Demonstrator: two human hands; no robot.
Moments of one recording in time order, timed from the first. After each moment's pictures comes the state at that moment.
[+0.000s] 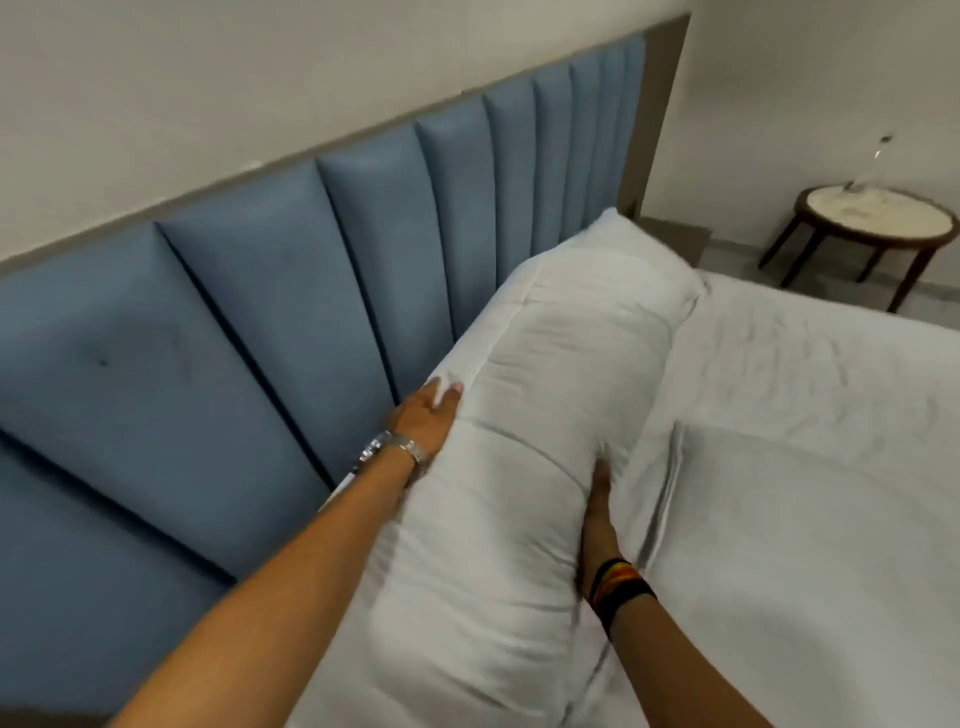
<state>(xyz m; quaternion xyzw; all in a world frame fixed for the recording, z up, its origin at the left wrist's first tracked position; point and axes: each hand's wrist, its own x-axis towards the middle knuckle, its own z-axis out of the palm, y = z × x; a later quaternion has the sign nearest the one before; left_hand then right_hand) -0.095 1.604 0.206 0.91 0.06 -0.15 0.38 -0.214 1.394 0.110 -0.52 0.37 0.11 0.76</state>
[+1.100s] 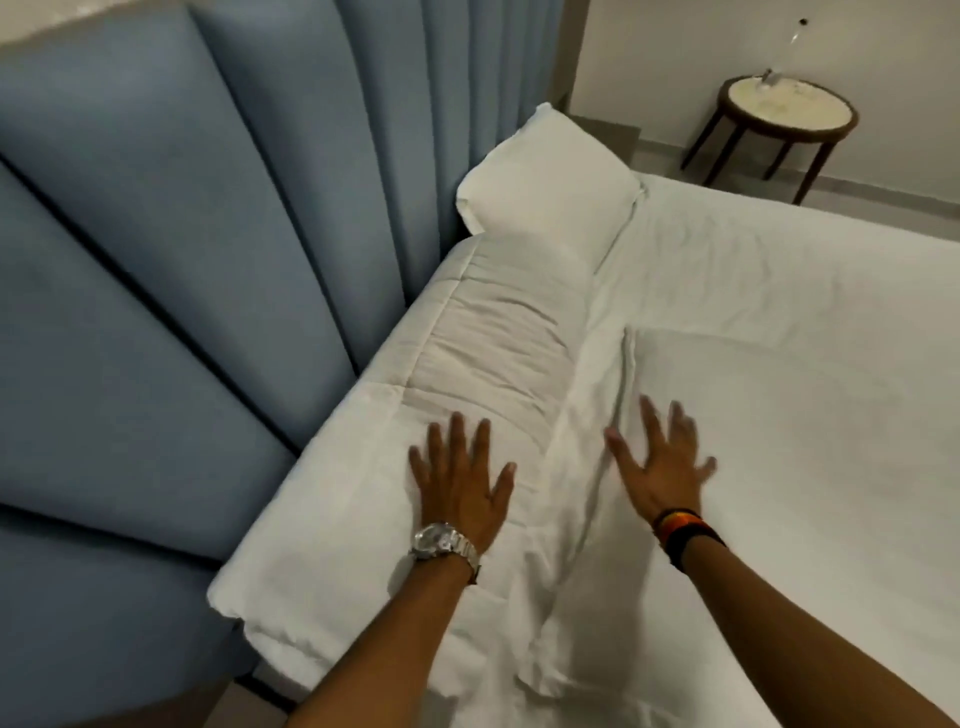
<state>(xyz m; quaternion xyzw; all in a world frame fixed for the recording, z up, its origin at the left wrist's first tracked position) -0.211 1.563 0.064 0.97 -0.15 -0.08 0.15 -0.270 1.299 0.064 -0.91 0.32 0.00 0.27</state>
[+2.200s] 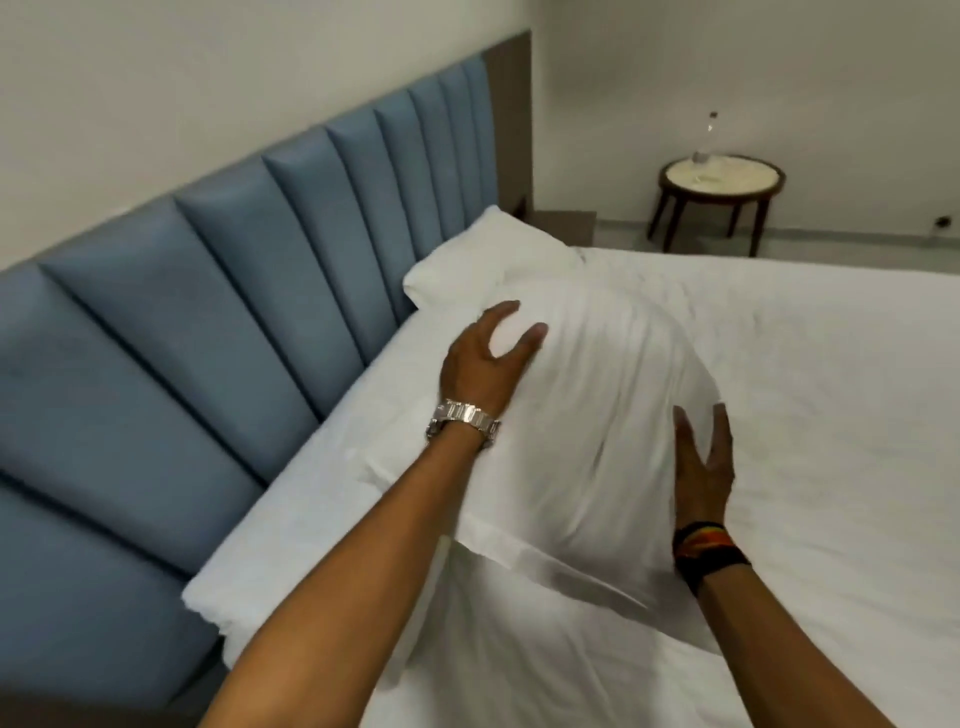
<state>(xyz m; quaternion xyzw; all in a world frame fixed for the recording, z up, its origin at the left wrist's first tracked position) -0.263 1.370 0.295 0.84 -0.17 0.09 0.51 -0.417 1.182 0.188 -0.58 0.35 -0.31 0.67</state>
